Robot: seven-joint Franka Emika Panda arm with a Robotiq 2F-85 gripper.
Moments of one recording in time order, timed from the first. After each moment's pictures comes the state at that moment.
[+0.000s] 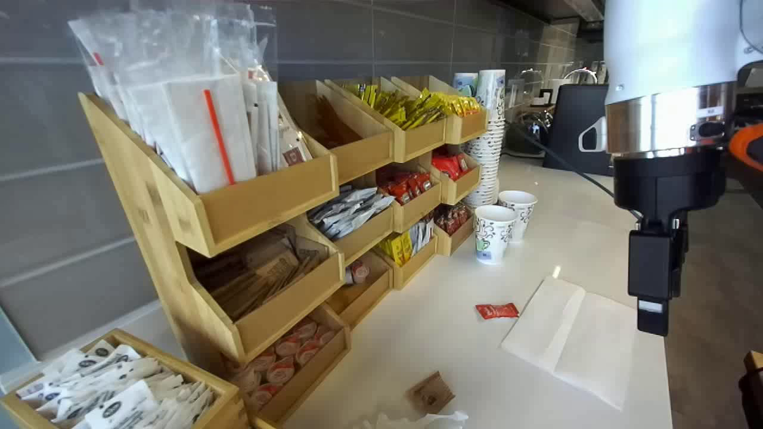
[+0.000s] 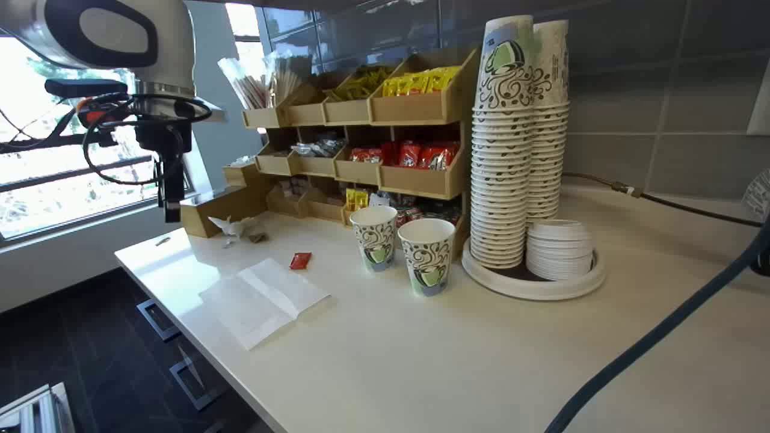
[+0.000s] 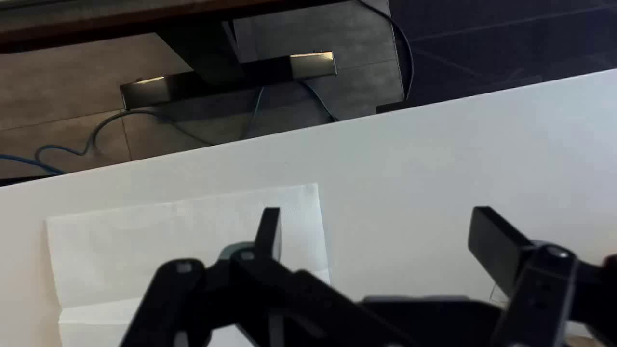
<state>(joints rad) 0.10 -0.40 0.16 -2.49 0.23 1.87 0.32</state>
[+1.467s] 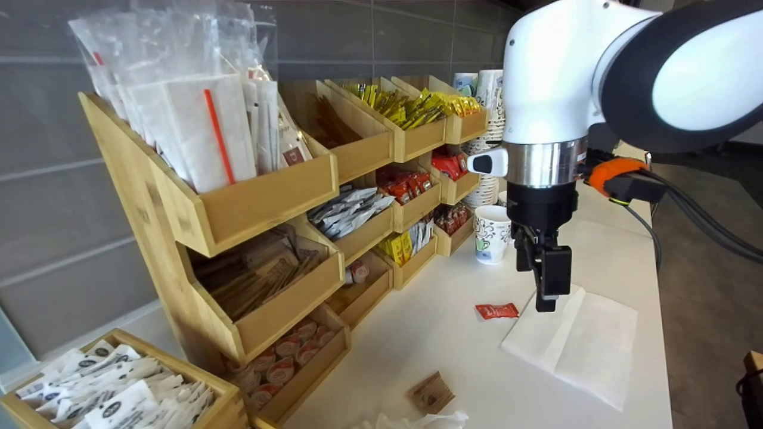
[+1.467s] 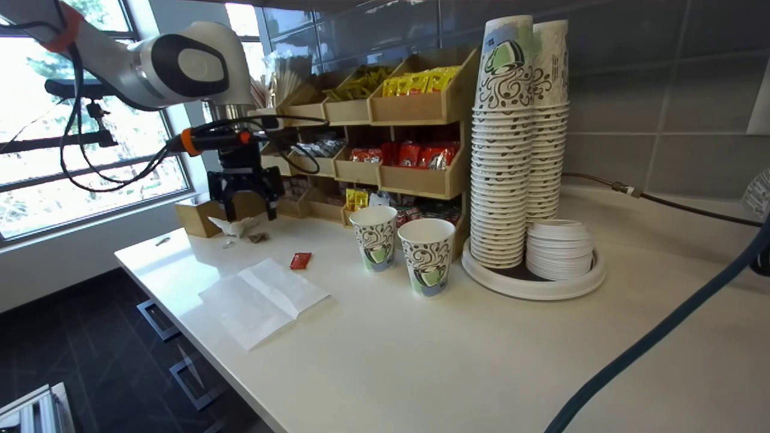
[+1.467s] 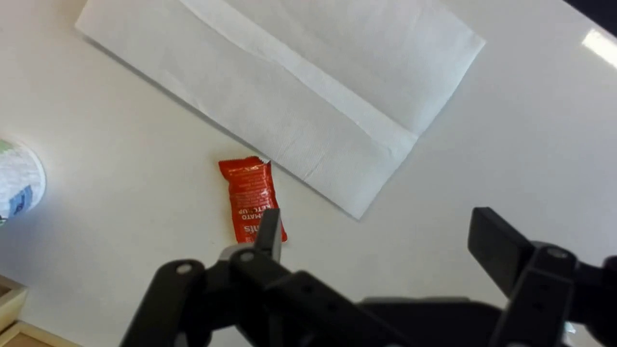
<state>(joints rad) 0.10 -0.07 0.12 -2.30 -0.05 2.12 -0.29</state>
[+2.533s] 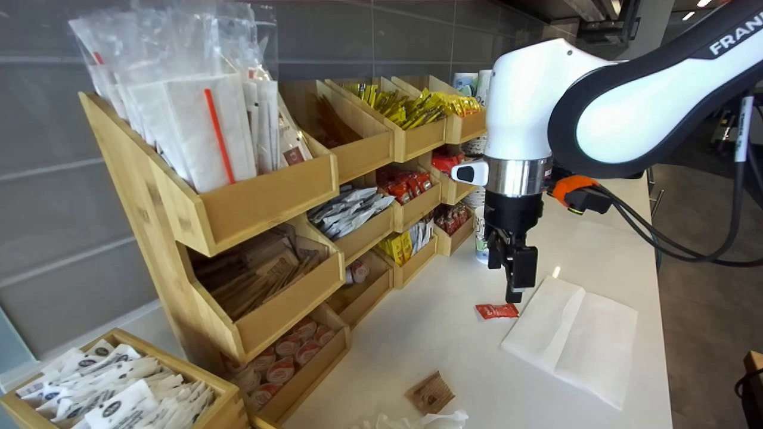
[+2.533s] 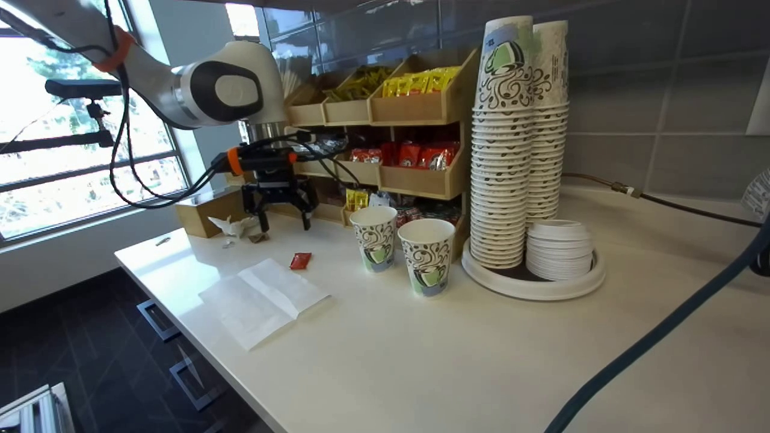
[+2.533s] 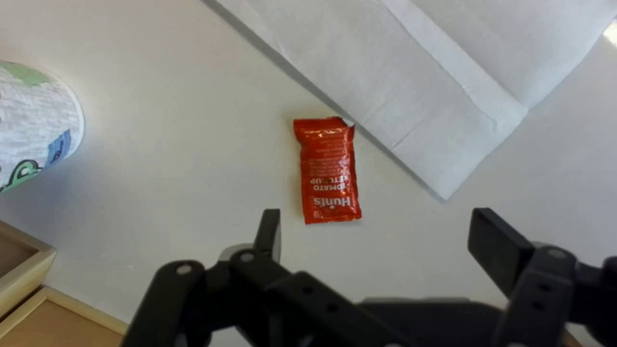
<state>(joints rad) 0.06 0.05 0.06 -2.27 -0.04 2.28 -0.47</state>
